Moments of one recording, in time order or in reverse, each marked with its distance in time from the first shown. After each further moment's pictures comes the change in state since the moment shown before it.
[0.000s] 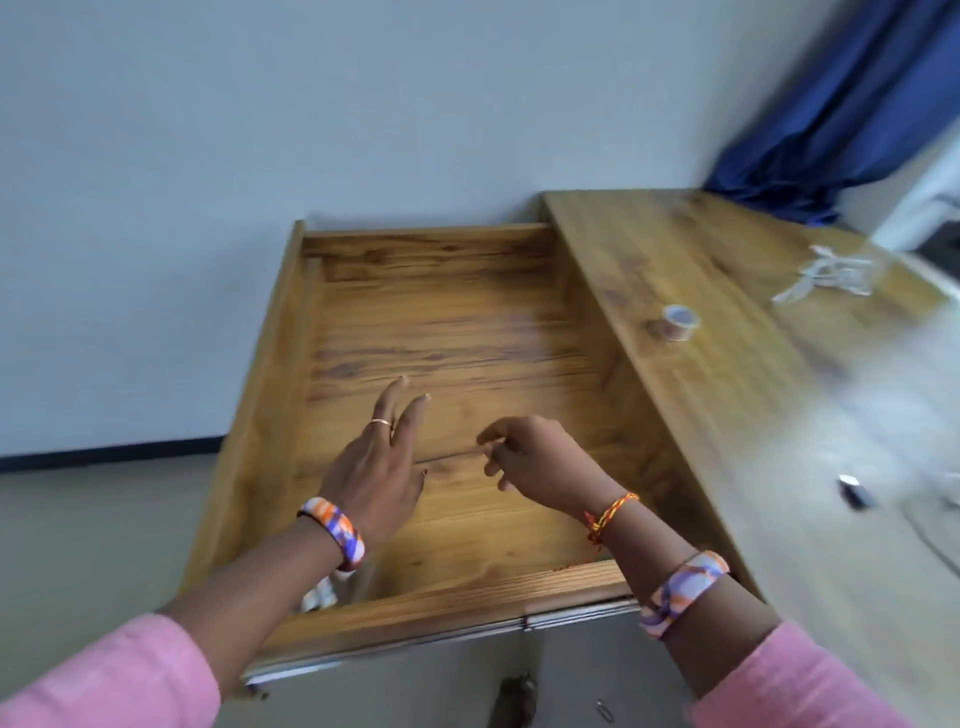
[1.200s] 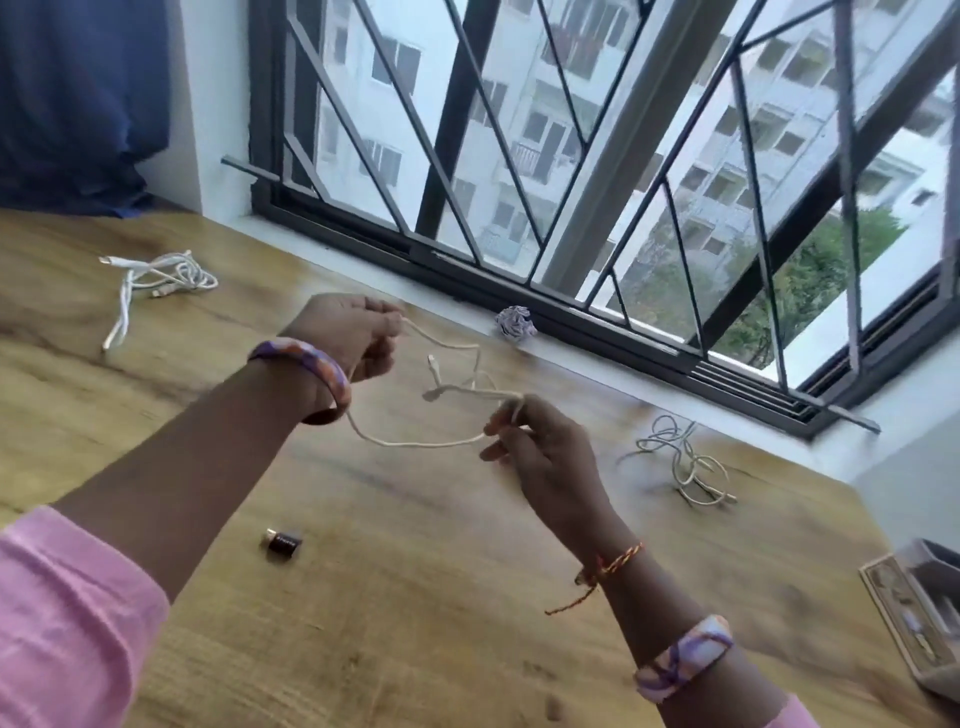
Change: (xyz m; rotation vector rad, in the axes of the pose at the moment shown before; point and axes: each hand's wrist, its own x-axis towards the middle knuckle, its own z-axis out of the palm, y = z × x) left_hand 0.176 0.484 0.006 -1.423 -0.948 0.210; right_hand -0.268 0.185 -0.204 0.159 1.308 0.491
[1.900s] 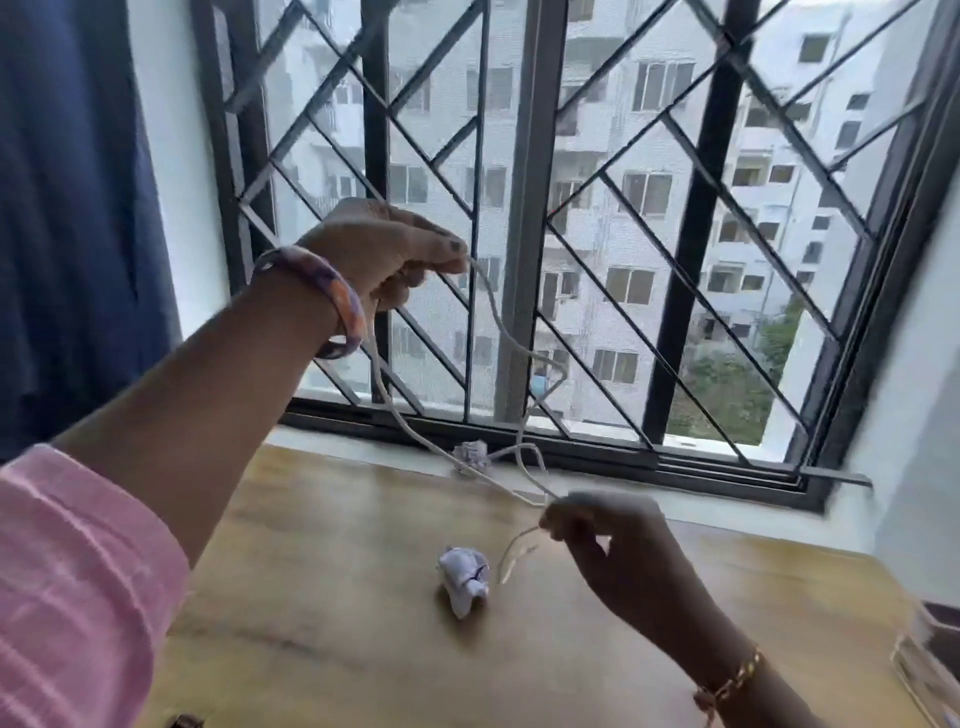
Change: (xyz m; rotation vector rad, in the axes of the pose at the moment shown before) left_hand -0.097 0.163 0.179 0.349 -0.164 0.505; right_hand -0.023 0.028 -0.169 -0.187 0.195 -0.472
